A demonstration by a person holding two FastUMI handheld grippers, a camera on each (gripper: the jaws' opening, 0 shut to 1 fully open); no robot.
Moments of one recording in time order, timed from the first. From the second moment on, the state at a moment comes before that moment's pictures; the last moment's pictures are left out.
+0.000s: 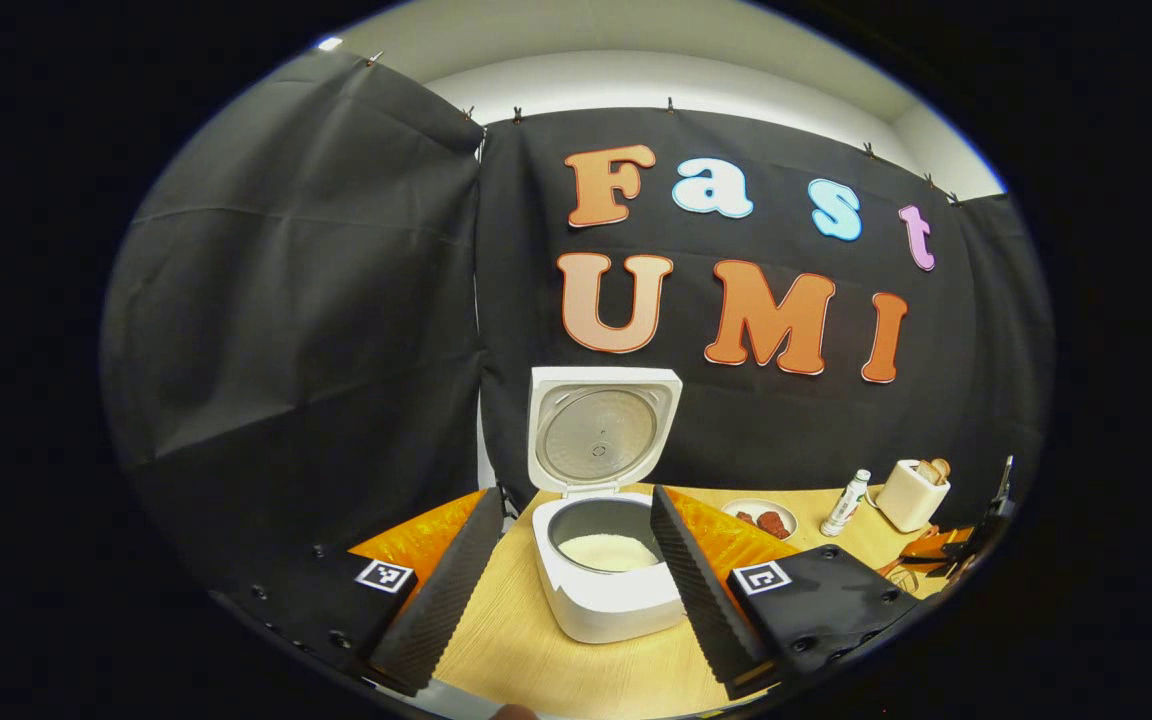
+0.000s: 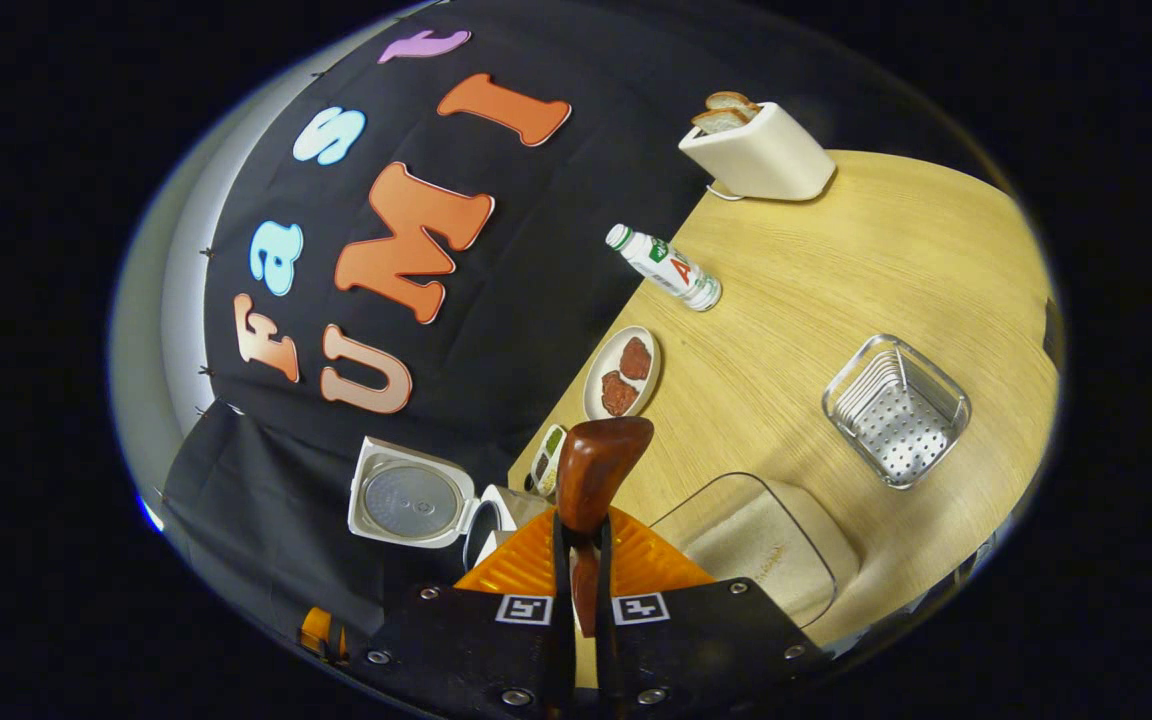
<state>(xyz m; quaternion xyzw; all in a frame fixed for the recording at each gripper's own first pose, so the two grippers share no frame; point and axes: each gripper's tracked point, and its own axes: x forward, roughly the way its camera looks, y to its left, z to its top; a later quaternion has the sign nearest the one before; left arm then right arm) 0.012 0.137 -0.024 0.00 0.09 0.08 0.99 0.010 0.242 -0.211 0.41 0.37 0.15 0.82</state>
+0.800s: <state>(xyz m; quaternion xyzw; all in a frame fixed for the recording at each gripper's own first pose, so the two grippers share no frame) 0.016 0.149 -0.040 -0.02 0.12 0.06 0.99 0.092 0.409 -0.112 0.41 0.34 0.24 0.81</state>
